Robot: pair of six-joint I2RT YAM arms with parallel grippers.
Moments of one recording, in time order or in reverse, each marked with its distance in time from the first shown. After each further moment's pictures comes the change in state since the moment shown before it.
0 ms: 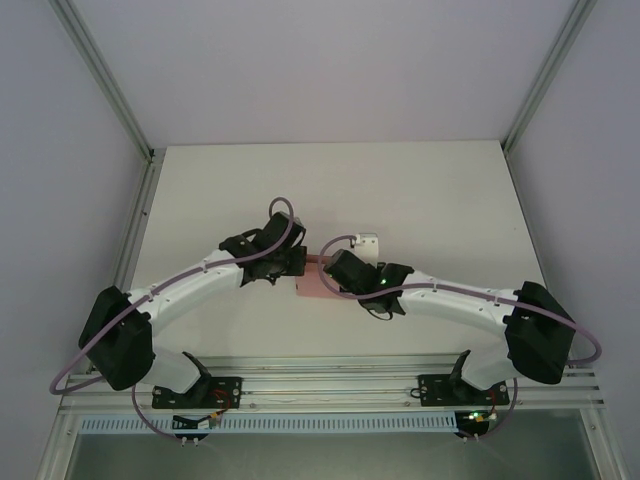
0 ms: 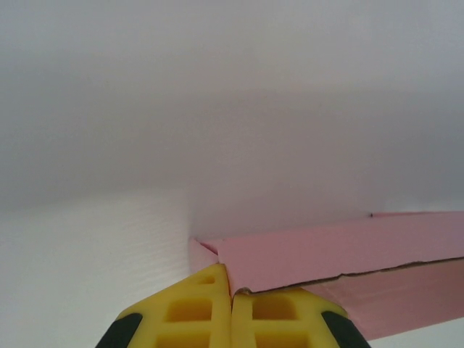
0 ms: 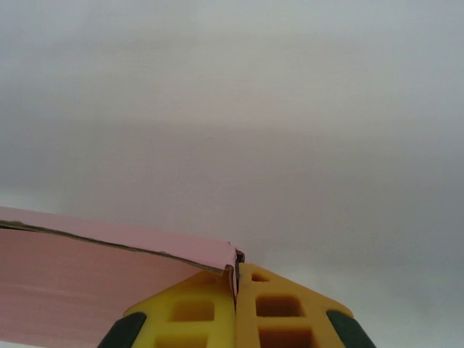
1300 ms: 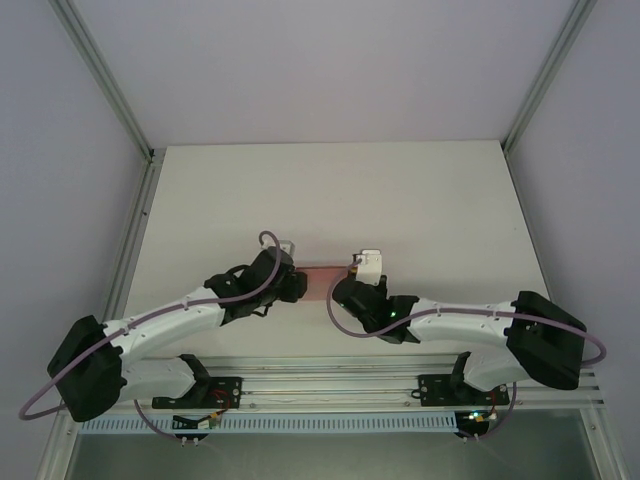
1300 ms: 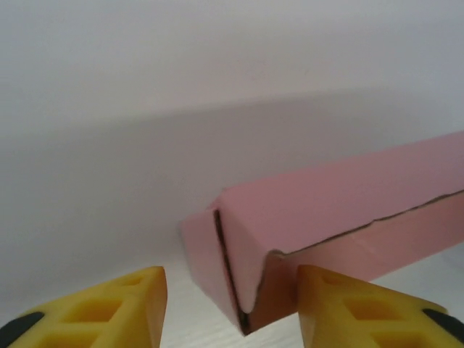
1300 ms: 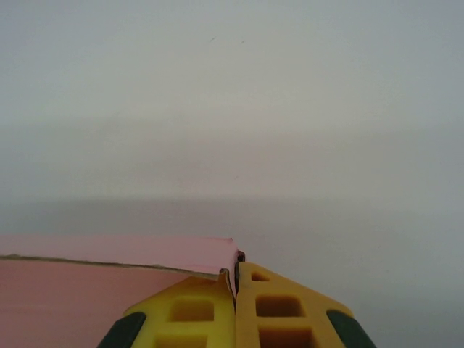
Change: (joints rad) left arm -0.102 -0.230 -0.289 0.164 -0.080 -0.038; right arm 0.100 -0.071 -0.296 0.464 0.178 -0.075
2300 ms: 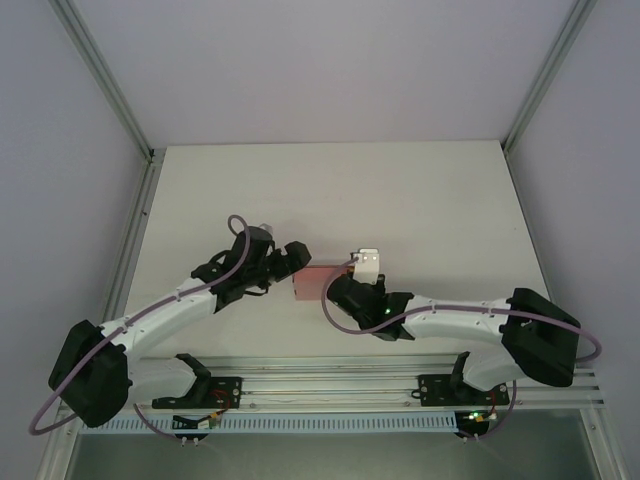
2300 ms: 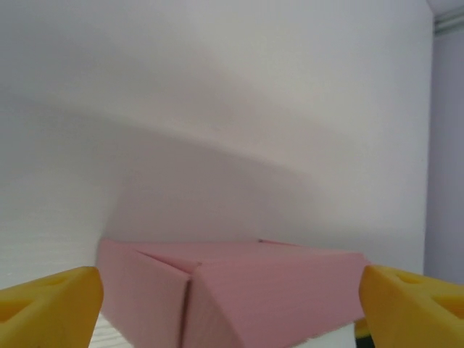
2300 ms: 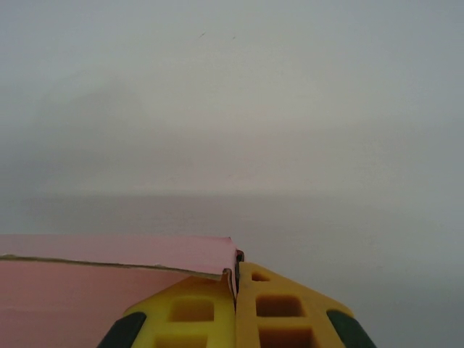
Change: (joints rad) left arm 0.199 0.002 -0.006 0.172 0.276 -0.390; right arm 0.006 0.041 0.059 -0.081 0.026 0.035
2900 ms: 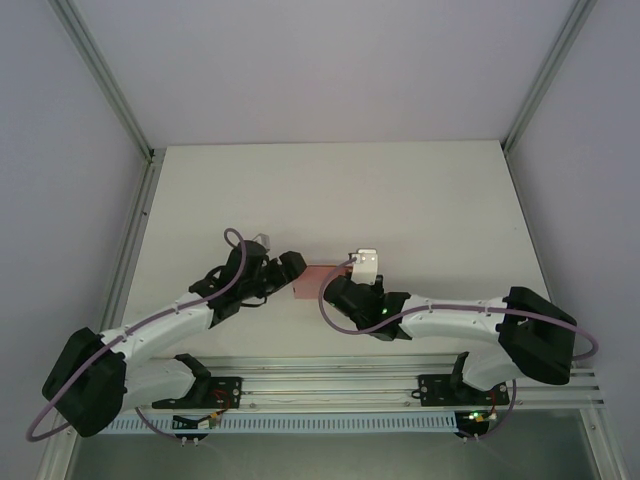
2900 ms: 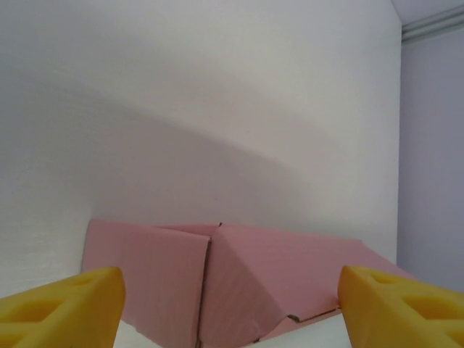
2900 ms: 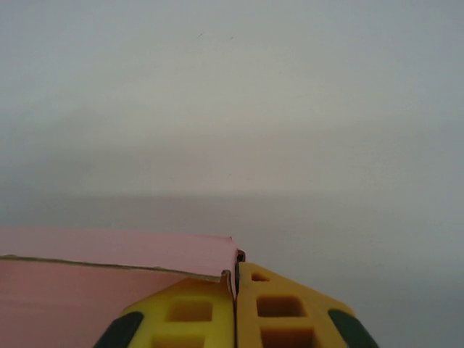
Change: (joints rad) left arm 0.000 -0.052 -0.159 0.181 0.019 -0.055; right arm 0.013 0.013 0.015 -0.021 0.015 0.017
